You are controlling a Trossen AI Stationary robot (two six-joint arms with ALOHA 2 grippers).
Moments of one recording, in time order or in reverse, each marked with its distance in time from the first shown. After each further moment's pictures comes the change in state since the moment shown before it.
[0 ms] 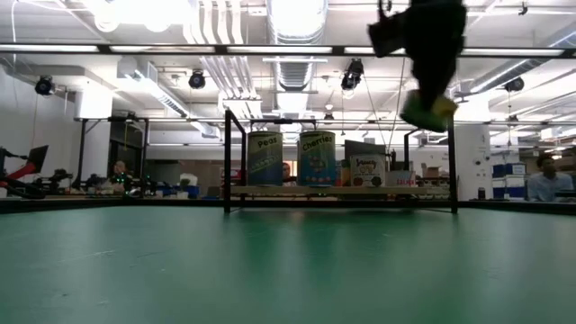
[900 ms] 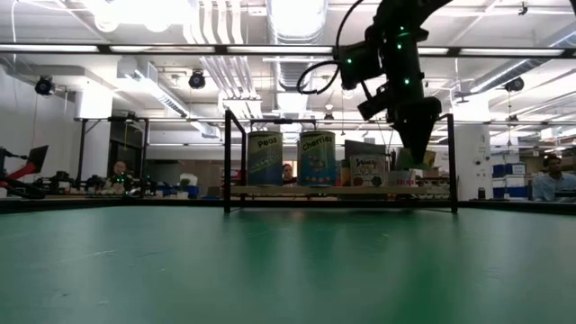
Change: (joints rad) left arm 0.000 0.000 0.000 -0.023 0.000 0.000; right arm -0.447 0.169 0.006 -0.007 0.095 -0.664
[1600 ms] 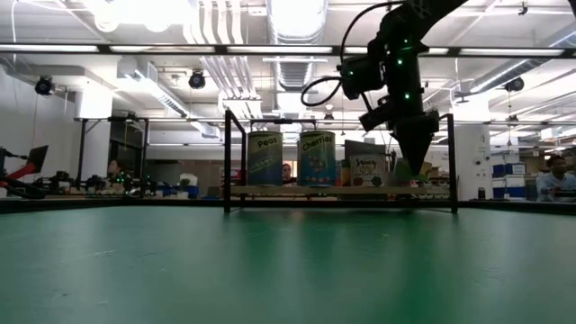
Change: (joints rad) left arm 0.000 0.000 0.000 0.000 0.000 0.000; right arm -0.057 0.000 -0.069 0.120 0.071 -0.057
